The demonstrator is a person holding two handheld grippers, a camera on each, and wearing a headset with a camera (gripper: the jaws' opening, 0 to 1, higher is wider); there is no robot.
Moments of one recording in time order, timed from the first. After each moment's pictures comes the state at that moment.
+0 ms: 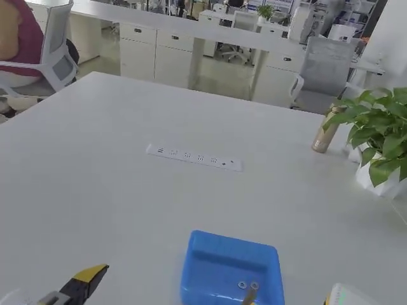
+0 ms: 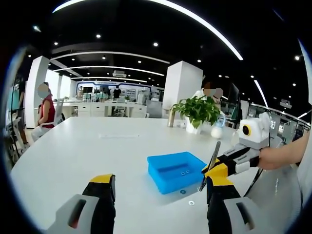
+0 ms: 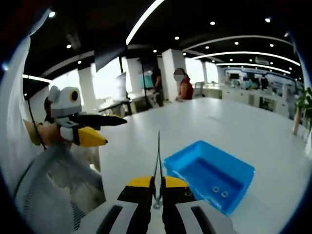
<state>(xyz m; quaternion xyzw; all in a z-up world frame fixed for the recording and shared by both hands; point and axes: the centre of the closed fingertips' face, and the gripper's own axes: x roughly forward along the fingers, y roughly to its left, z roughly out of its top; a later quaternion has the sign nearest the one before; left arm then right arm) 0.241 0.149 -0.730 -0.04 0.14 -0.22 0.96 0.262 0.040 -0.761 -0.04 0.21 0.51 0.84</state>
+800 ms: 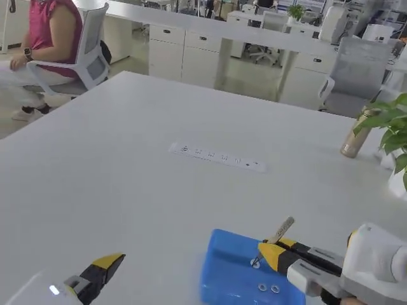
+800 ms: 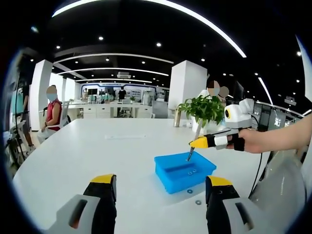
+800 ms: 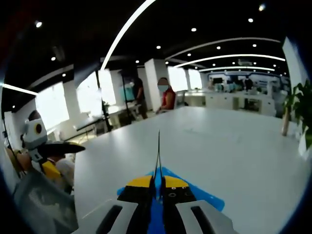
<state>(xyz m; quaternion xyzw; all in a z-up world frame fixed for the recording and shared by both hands) 0.243 0.159 -0.730 -0.02 0.14 -0.19 0.97 0.363 0.027 -0.746 -0.01 0.19 0.45 0.87</state>
